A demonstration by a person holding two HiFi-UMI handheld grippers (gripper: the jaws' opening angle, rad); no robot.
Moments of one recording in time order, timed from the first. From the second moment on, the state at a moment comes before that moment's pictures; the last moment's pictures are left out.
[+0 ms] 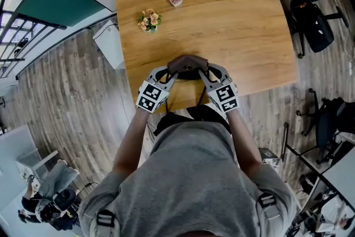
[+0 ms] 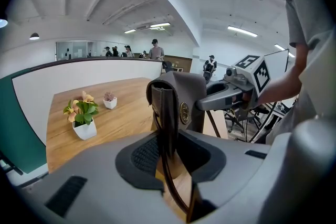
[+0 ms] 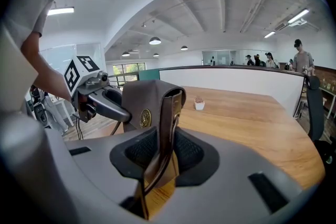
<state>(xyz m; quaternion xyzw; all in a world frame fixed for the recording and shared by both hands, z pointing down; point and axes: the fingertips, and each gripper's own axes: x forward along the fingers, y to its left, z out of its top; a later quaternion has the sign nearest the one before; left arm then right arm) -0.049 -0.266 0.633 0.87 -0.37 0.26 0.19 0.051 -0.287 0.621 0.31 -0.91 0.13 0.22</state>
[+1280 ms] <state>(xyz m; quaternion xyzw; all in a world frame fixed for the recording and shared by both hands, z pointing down) -0.052 -0.287 0.668 0.86 -0.39 0.26 0.22 0.059 -0.316 0.669 0.29 -0.91 0.12 0.27</state>
